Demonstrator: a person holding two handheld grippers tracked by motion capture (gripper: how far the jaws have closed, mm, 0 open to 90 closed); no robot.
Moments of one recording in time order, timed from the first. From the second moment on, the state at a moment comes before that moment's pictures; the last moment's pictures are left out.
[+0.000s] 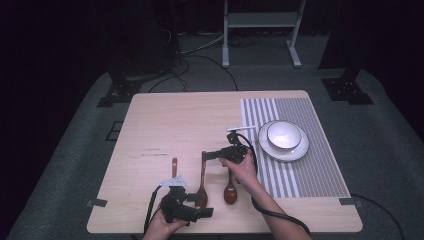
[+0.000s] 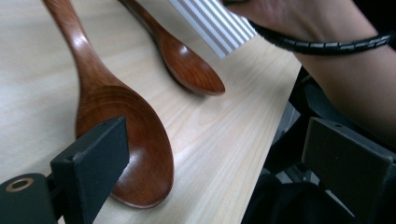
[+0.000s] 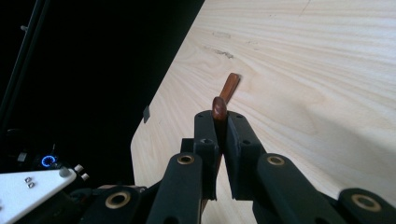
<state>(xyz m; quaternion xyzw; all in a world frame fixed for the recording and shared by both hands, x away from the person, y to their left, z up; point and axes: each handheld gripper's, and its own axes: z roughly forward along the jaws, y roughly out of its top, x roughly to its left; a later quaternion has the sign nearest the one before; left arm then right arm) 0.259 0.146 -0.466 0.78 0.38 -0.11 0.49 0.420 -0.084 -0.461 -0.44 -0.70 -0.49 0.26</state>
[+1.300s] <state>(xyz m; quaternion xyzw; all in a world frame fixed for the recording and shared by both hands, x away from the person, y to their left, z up) 0.264 0.165 -0.461 0.76 0.41 -0.07 0.49 0.429 -0.161 -0.422 -0.48 -0.66 -0.53 0.20</state>
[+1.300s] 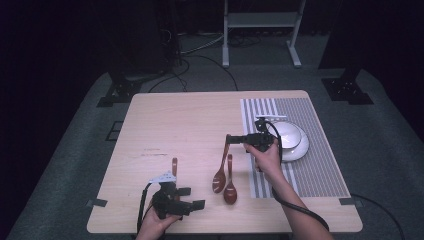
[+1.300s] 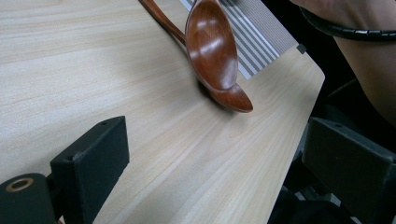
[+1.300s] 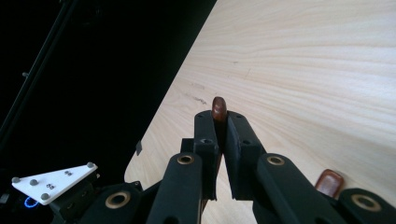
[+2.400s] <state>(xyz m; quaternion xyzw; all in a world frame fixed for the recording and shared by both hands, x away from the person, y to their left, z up) 0.264 0.163 -0.460 0.76 0.41 -0.07 0.49 0.437 -0.230 -0.409 -0.53 -0.62 -0.55 0.15</state>
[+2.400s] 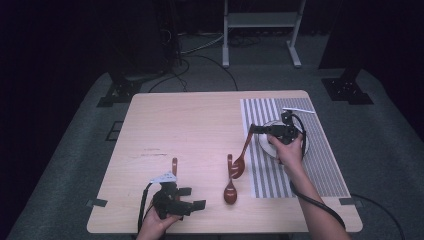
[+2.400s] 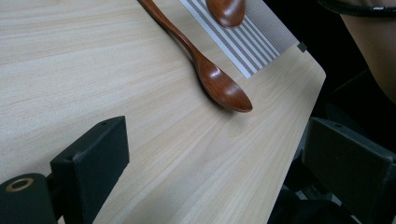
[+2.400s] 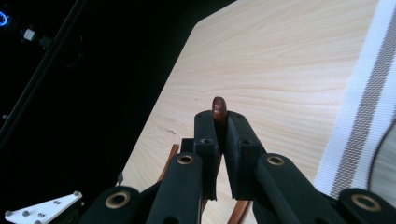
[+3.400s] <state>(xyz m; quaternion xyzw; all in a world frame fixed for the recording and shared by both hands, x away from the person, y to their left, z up) 0.264 0.161 -0.460 0.77 0.41 -0.07 0.49 0.440 -0.295 -0.394 -0.58 -0.57 -0.57 0.10</state>
